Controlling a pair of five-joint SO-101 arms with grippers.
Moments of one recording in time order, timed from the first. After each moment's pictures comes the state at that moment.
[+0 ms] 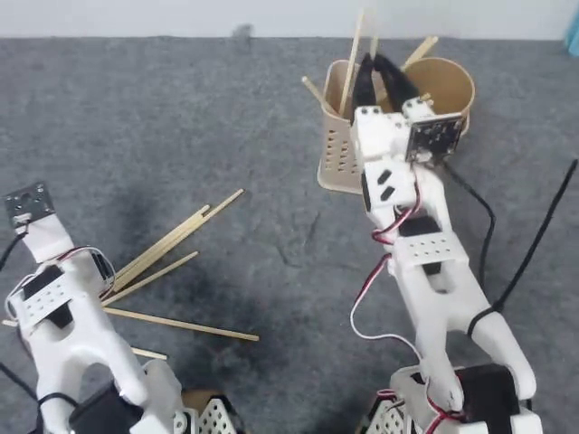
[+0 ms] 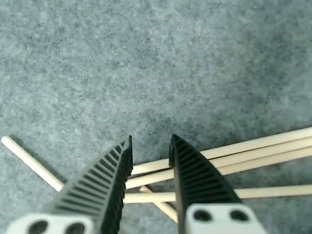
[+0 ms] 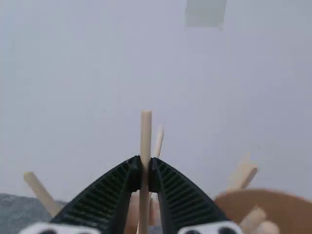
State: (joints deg) left arm -46.2 -24.0 61.9 40.6 -6.8; right arm -14.4 -17.6 50.8 -34.7 -2.7
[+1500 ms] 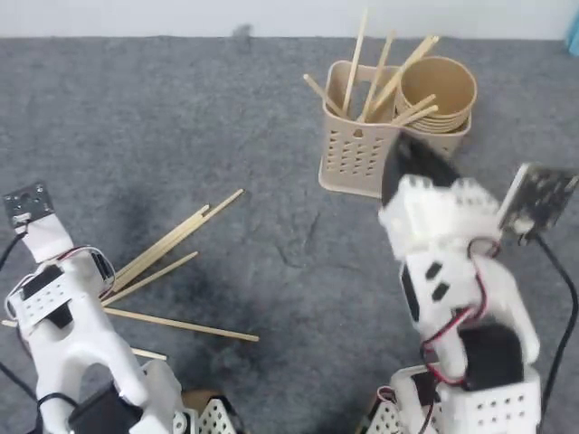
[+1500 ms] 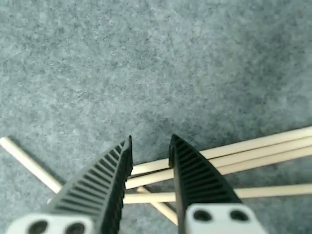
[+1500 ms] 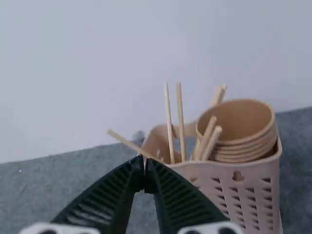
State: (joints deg) left arm -45.3 -24.0 61.4 41.5 -6.6; right arm -14.9 -73.8 46.2 47.1 -21.1
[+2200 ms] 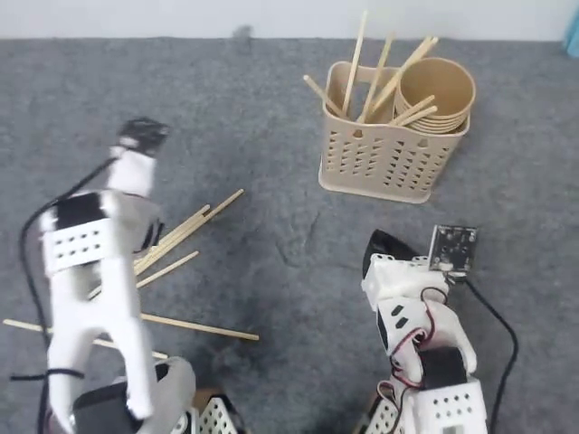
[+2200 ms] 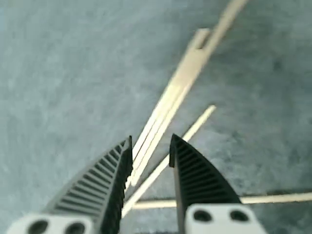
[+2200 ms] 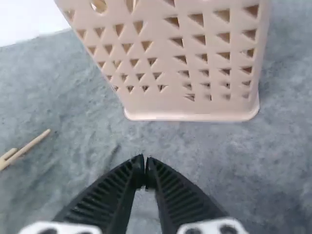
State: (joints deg) left arm -19.4 -24.0 36.0 73.0 -31.9; right arm -14.8 -102.1 95.4 44.3 -18.2
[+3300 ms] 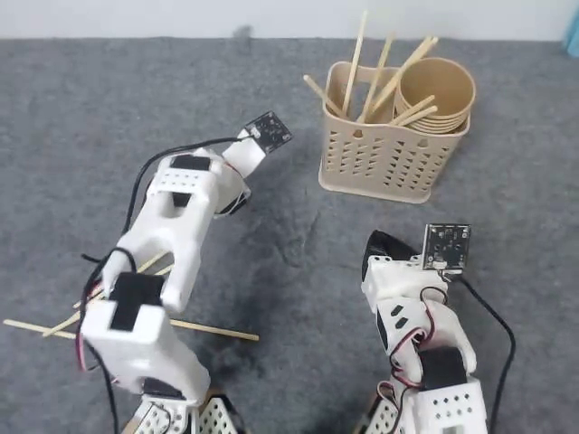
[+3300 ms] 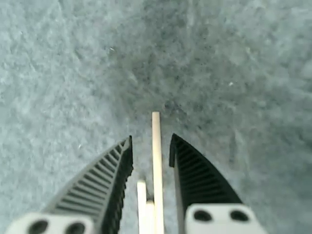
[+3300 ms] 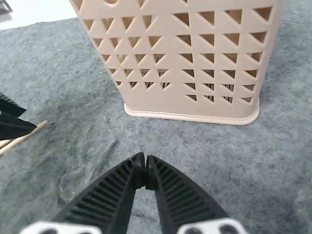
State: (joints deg) left arm 0.0 14.9 19.6 49.1 -39.3; right arm -14.9 -101.7 95.4 44.2 -13.6
